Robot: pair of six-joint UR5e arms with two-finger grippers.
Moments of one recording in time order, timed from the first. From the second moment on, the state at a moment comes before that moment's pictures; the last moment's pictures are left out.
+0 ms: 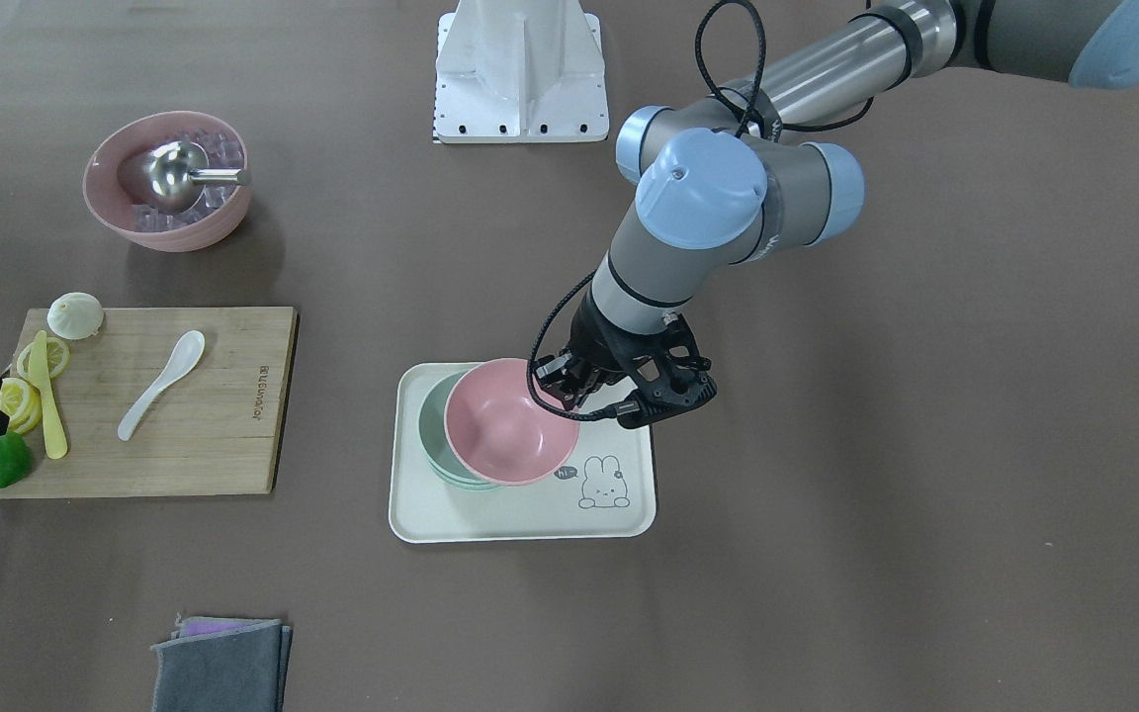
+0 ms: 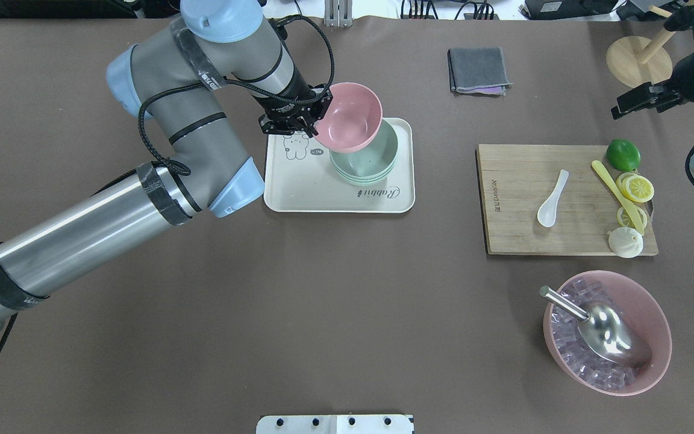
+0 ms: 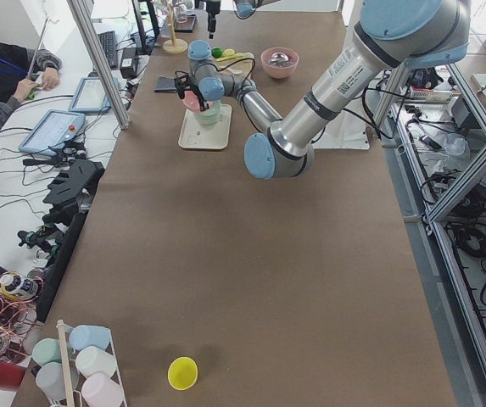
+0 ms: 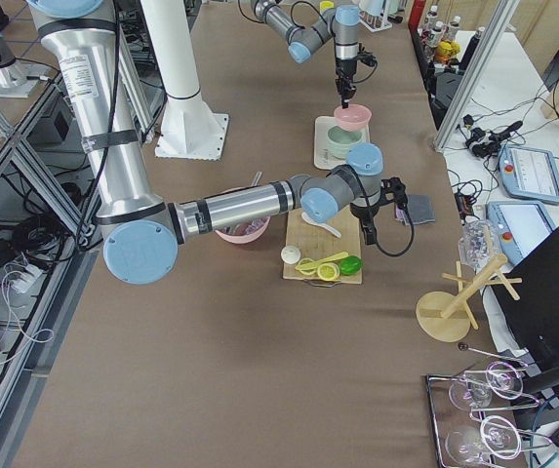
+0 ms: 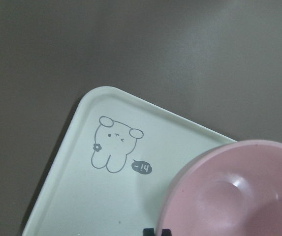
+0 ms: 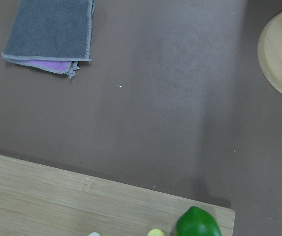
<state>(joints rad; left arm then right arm) -0.75 -2.47 -1.34 -1.88 -2.09 -1.54 1.20 -1.34 1.58 -1.18 2.24 0.49</state>
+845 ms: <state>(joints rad) -0.69 -2.50 -1.29 -1.88 -2.01 -1.55 1.20 -1.34 1.58 -1.18 2.24 0.49</state>
